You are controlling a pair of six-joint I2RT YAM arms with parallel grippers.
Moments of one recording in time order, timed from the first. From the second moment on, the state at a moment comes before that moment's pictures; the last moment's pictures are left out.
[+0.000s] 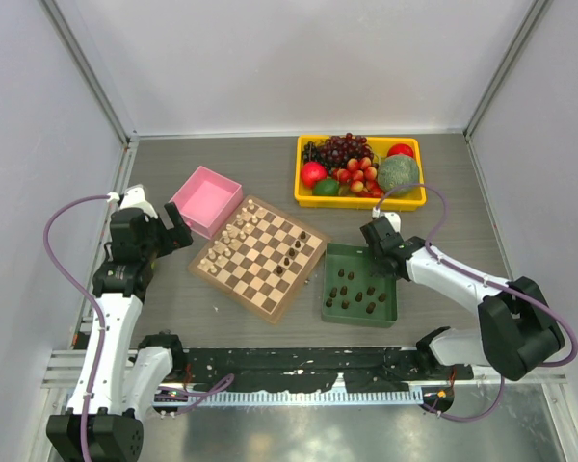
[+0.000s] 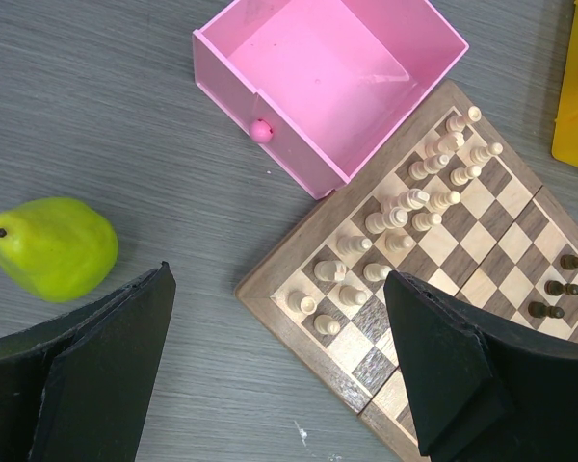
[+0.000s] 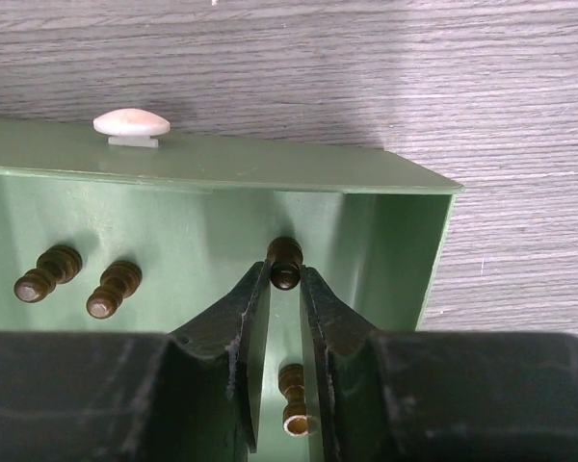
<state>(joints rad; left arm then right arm) 0.02 0.79 0.78 -0.54 -0.02 -0.30 0.51 1.30 0.68 -0.49 0.31 0.47</state>
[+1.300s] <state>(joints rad) 0.02 0.79 0.78 -0.54 -0.02 -0.30 1.09 1.63 1.23 -0.48 0.30 0.48</state>
